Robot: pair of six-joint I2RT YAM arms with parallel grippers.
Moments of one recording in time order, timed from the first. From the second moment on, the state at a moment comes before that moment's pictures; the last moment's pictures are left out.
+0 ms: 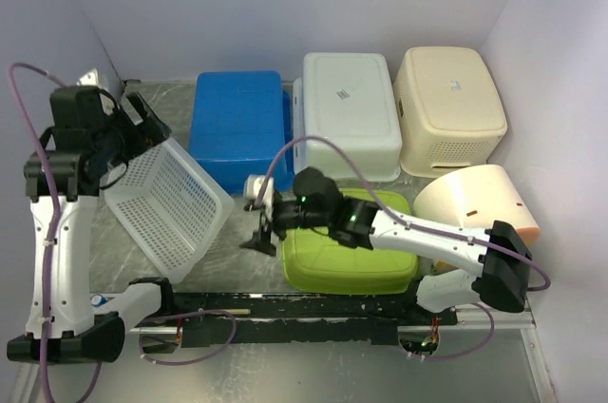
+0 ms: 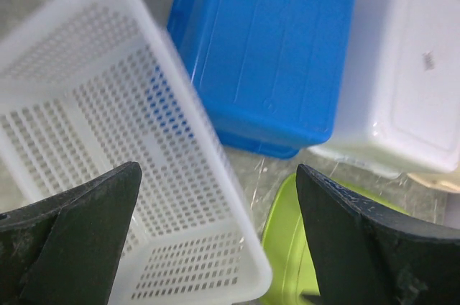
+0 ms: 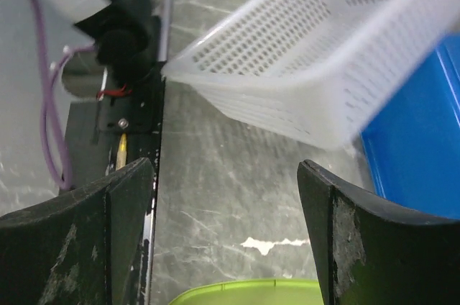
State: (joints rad) left arm 0.02 1.04 1.46 -1.04 0.04 -0.51; right arm 1.07 1.32 0.96 0.06 -0.41 -0.12
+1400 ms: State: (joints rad) left arm 0.02 1.06 1.64 -1.10 0.02 -0.42; right arm 1.48 1.91 1.30 -0.14 0.18 -1.18
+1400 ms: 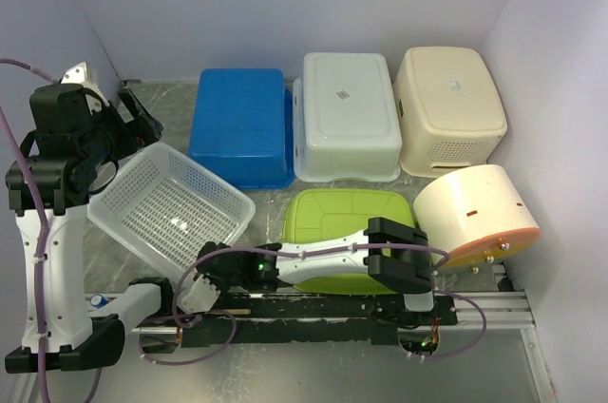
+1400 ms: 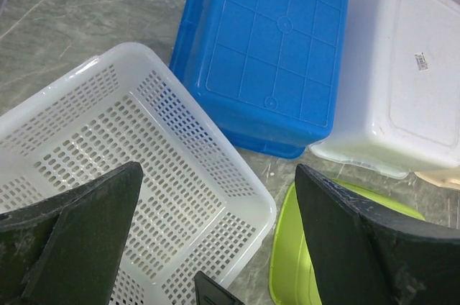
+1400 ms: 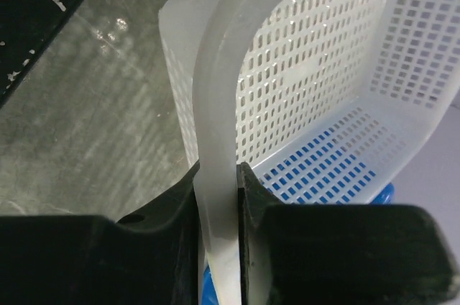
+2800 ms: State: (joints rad) left arm 0.02 1.18 1.94 -0.94 0.20 -0.48; right arm 0.81 1.78 0.79 1.48 -0.73 1.46
